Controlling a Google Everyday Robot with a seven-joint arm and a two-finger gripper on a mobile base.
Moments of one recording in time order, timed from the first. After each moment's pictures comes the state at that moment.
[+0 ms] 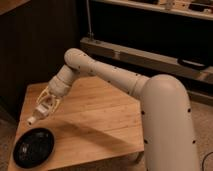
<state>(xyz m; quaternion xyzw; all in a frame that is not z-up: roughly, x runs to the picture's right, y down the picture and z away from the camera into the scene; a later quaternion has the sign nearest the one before) -0.274 0.071 0.652 -0.27 -0.59 -0.33 0.68</state>
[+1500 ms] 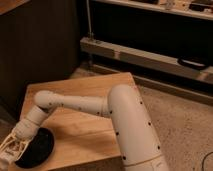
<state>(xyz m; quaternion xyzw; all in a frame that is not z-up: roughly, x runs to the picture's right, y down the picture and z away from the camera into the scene) -0.399 0.269 0.615 -0.30 -0.74 -0.33 0.50</state>
